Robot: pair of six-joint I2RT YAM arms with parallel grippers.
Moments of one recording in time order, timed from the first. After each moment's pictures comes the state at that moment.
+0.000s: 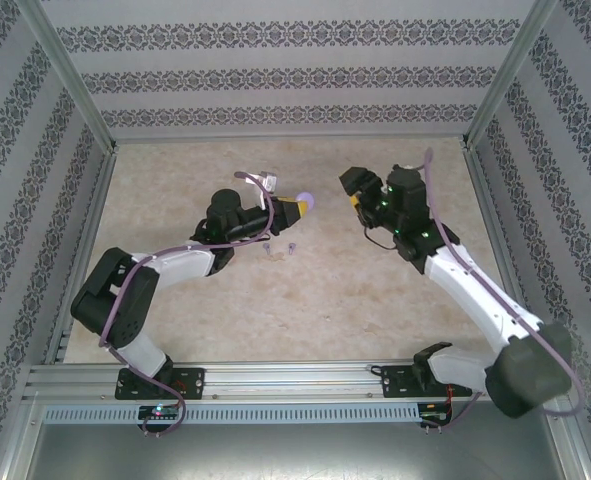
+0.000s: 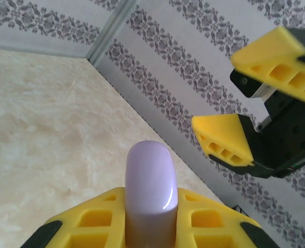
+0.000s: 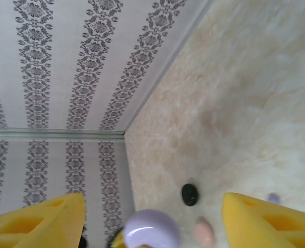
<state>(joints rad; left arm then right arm) -0.49 1.62 0.84 0.71 0.59 -0.61 0.37 1.17 0.92 -0.13 -0.18 1.21</state>
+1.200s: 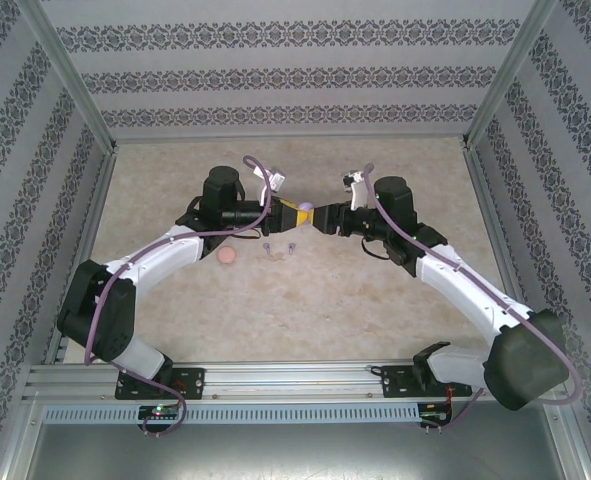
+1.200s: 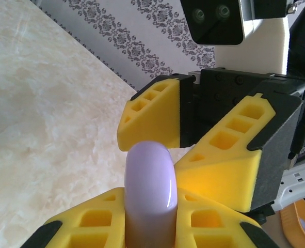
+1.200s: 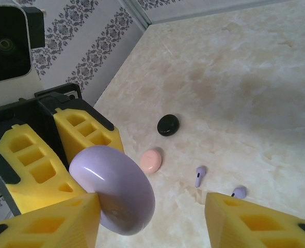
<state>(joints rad) -0.45 1.54 1.03 0.21 0.89 -0.40 0.42 1.25 0.90 -0.08 -0.54 0.45</state>
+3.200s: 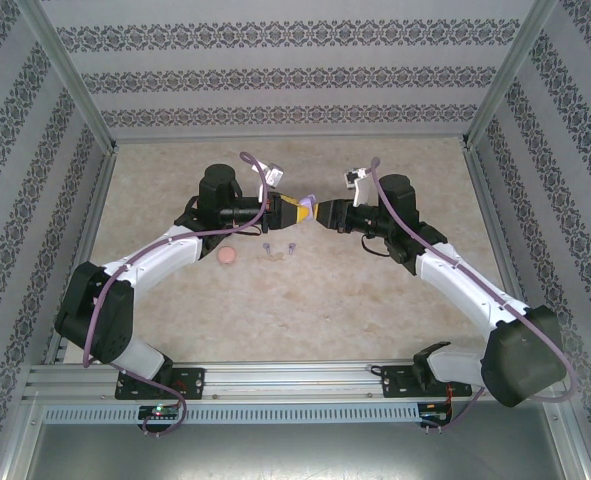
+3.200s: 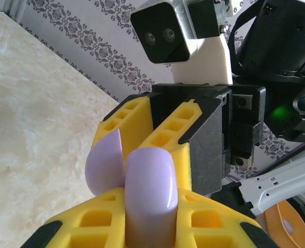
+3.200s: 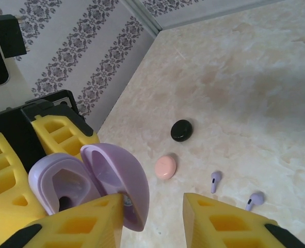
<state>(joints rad) -0.45 1.53 1.03 0.31 0.95 -0.47 0.40 1.26 0.89 -0.01 -0.61 0.54</state>
